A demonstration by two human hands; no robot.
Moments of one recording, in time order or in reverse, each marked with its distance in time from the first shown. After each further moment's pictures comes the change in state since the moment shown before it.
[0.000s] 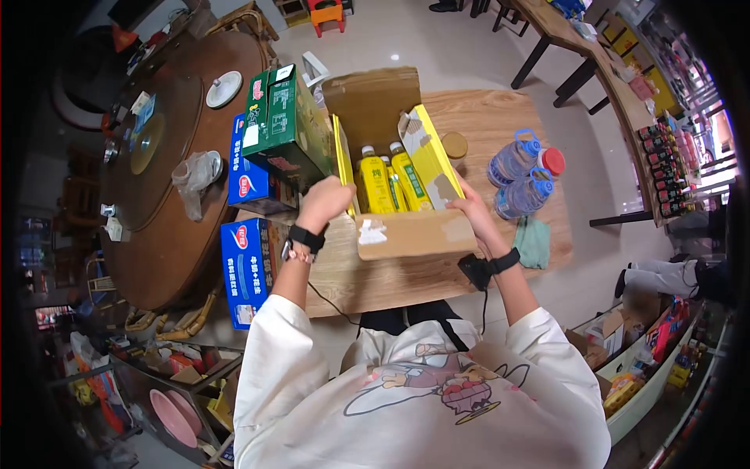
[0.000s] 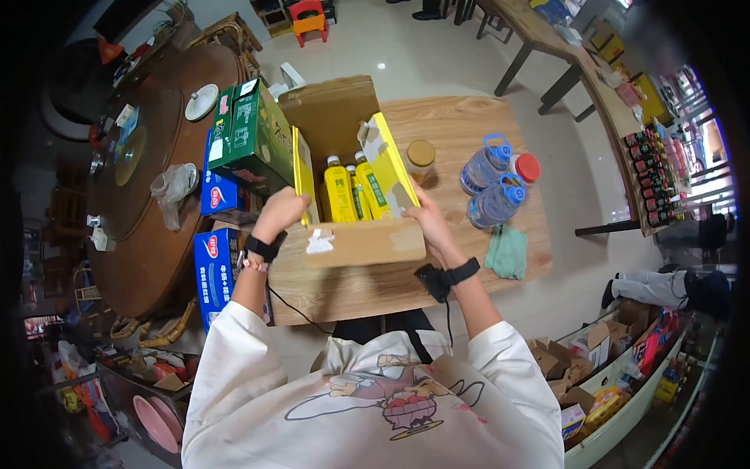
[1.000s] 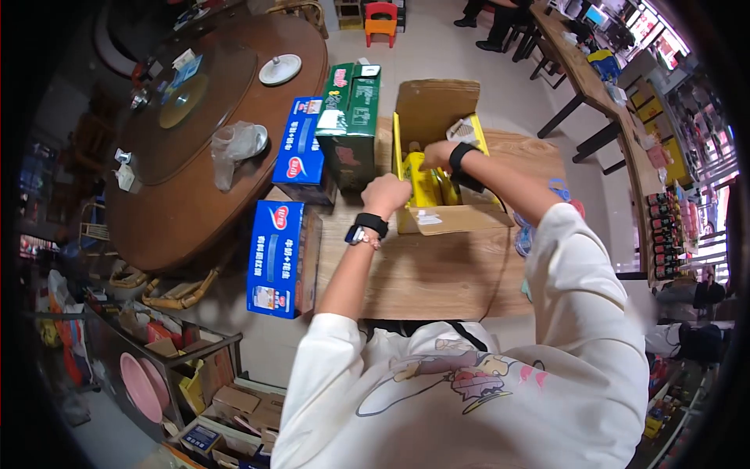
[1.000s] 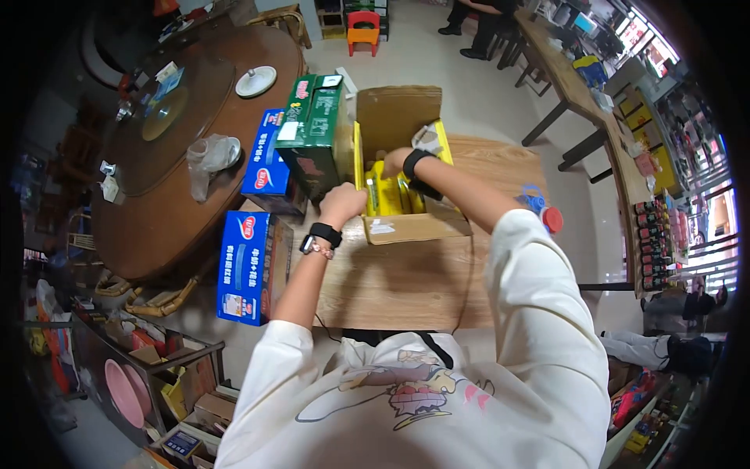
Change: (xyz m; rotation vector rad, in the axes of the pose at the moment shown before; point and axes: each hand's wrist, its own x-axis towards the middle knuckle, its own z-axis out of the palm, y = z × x) left_hand 0.003 -0.004 -0.002 -0.161 0.150 -0.172; right_hand 0.205 -0.045 0.143 -1.728 -0.779 0.168
